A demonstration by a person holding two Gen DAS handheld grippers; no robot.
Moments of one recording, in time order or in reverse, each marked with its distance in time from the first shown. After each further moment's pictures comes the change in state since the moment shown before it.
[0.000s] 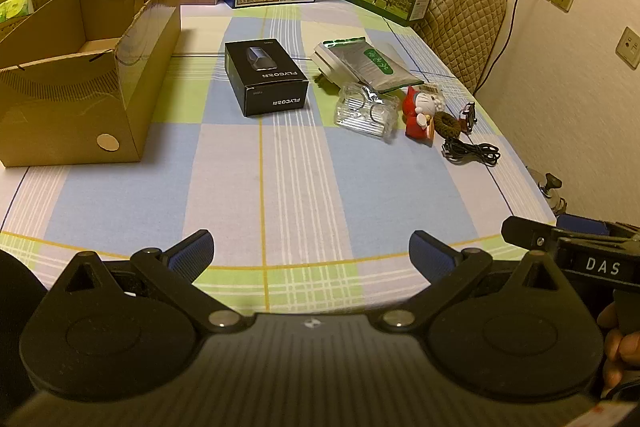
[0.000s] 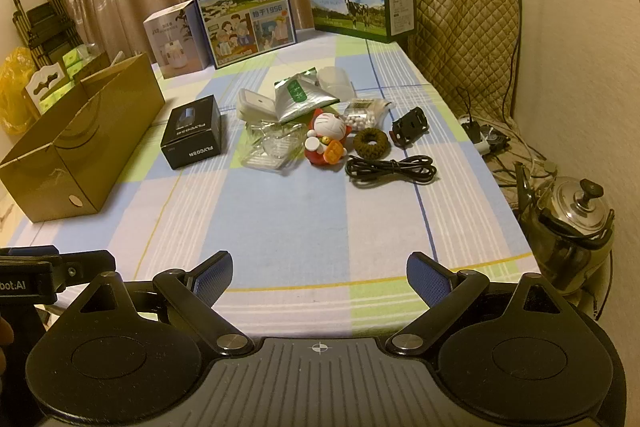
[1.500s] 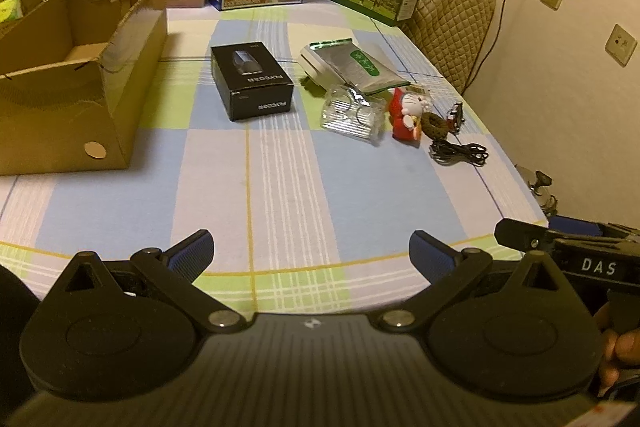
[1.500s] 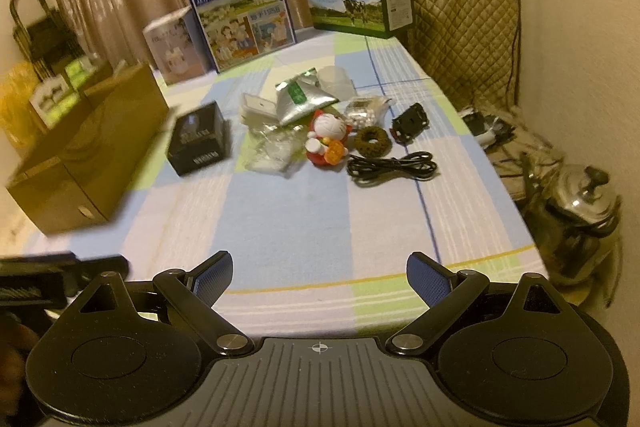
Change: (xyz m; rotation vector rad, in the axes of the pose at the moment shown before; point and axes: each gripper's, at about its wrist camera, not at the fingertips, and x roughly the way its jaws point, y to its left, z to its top) left arm 0.000 -0.005 0.004 0.013 0.004 -0.035; right arm -0.006 -0.013 0.005 0.058 0.013 0.060
